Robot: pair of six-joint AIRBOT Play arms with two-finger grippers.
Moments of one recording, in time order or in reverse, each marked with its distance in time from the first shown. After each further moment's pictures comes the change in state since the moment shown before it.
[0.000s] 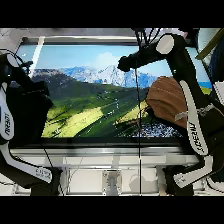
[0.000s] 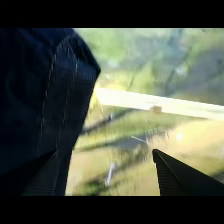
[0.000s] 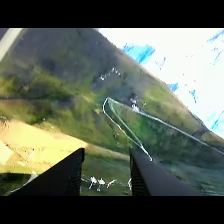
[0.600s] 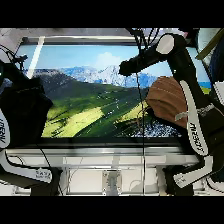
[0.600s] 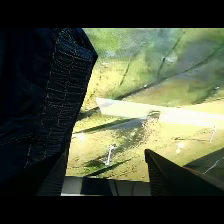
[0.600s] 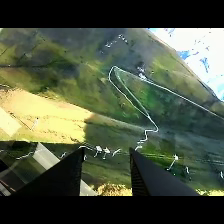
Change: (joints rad) left arm 0.001 0.128 0.002 -0.008 -0.079 0.000; right arm -0.001 0.001 0.000 0.001 0.129 0.000
